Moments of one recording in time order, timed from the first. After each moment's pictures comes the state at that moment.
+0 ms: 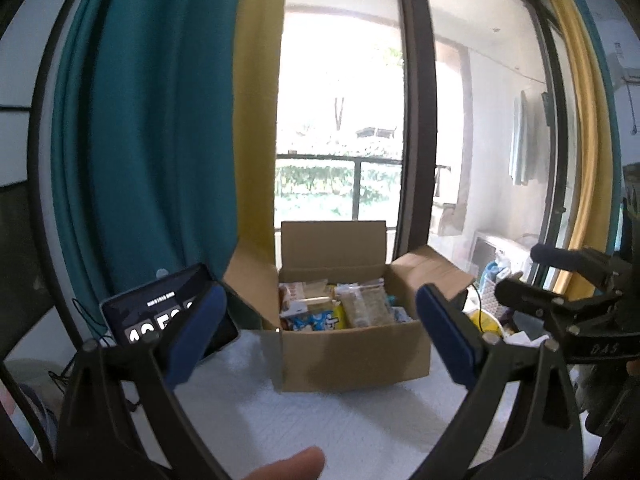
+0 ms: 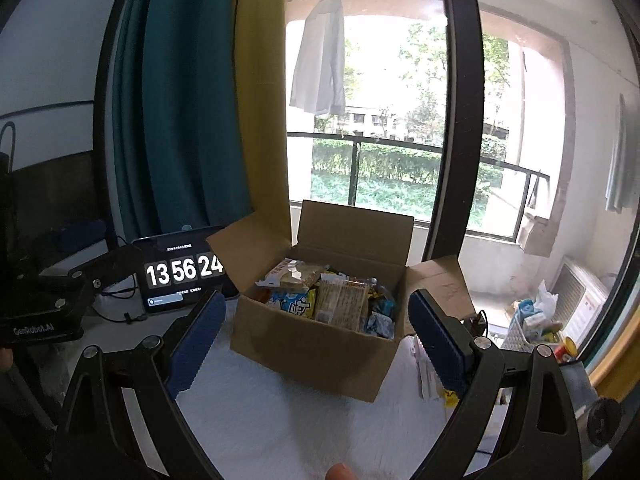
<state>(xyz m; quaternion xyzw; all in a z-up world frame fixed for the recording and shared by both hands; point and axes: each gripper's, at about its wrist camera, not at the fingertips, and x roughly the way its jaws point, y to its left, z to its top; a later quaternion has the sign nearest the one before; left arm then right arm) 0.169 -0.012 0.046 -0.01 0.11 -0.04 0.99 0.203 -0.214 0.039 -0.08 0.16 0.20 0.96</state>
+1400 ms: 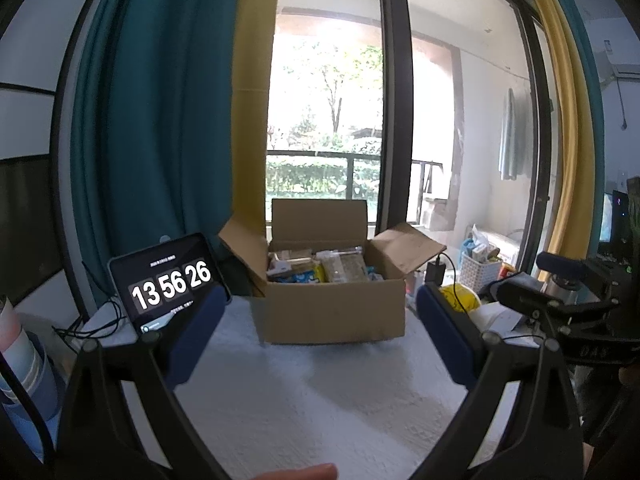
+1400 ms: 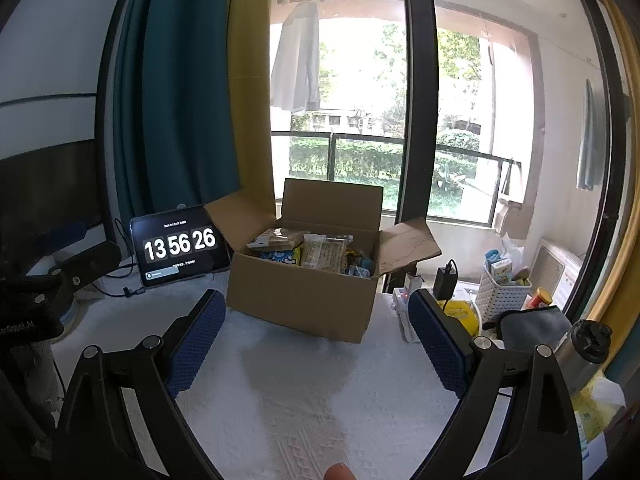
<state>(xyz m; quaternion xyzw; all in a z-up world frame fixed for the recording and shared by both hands) 0.089 -0.031 0.007 -0.02 0.11 -0.04 0.99 0.123 -0.246 -0.009 -0.07 0.16 0.16 0.97</state>
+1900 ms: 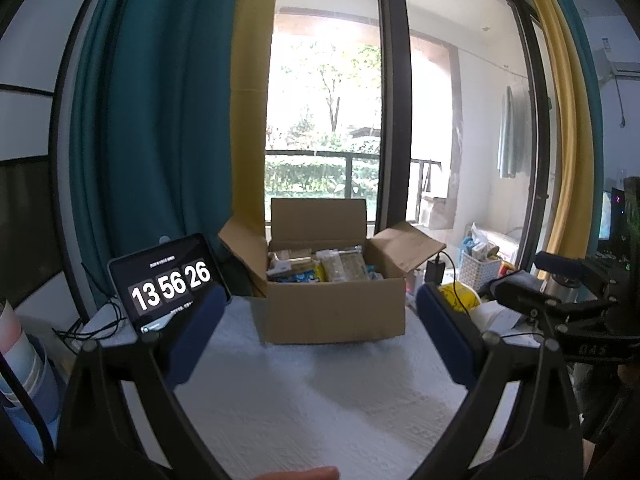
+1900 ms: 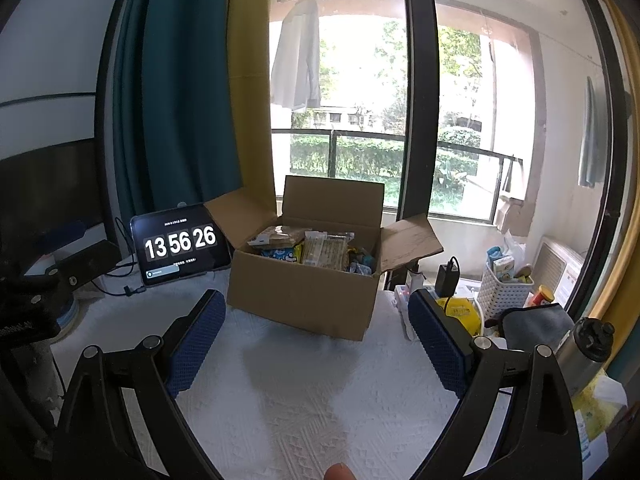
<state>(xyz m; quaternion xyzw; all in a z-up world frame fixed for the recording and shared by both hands) 0.090 -0.028 0.006 -0.01 0.11 -0.04 0.99 0.125 -0.245 -0.012 -0.07 0.16 0.16 0.97</state>
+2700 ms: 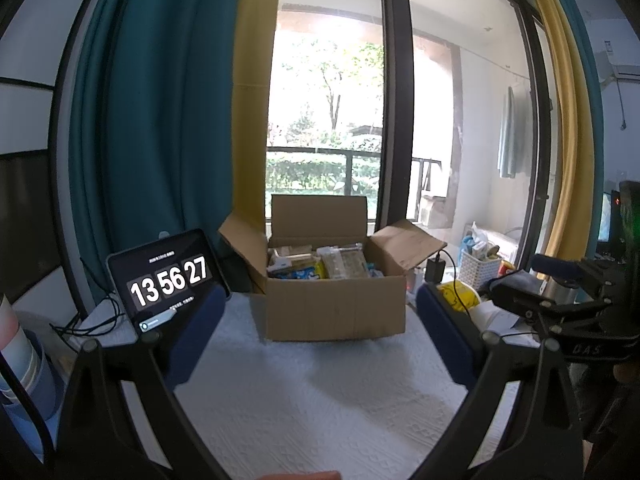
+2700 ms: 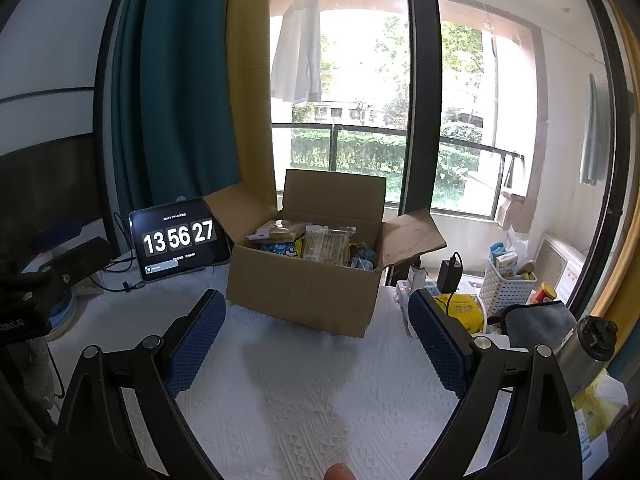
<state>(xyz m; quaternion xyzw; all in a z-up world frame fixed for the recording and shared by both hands) 0.090 -0.029 0.004 -0.02 0.11 -0.04 0.99 0.131 -0.246 -0.015 -0.07 0.17 0.16 0.97</state>
